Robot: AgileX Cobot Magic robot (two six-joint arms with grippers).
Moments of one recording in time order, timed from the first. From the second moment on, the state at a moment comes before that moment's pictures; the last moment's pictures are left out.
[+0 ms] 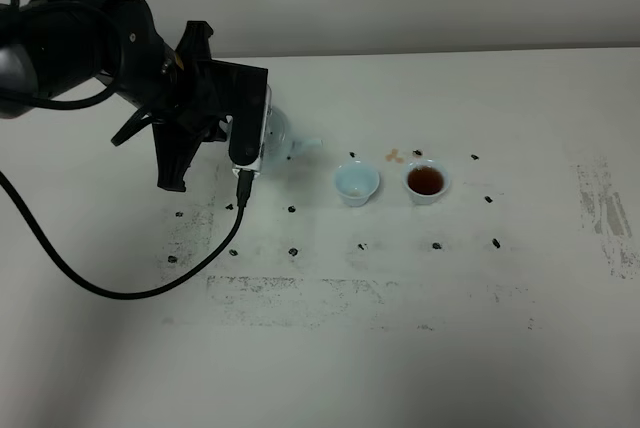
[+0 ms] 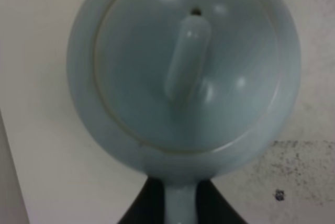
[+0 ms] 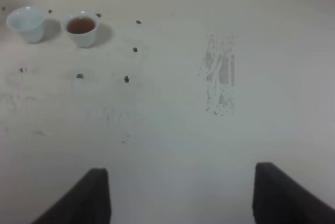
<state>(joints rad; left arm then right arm) -0.38 1.92 -1.45 -0.03 0.62 1.45 0.00 0.01 -0.52 0.04 1.11 -0.09</state>
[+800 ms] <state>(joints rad) -0.38 2.03 -1.45 0.06 0.39 1.51 0.00 0.01 -0.52 0.04 1.11 -0.09</state>
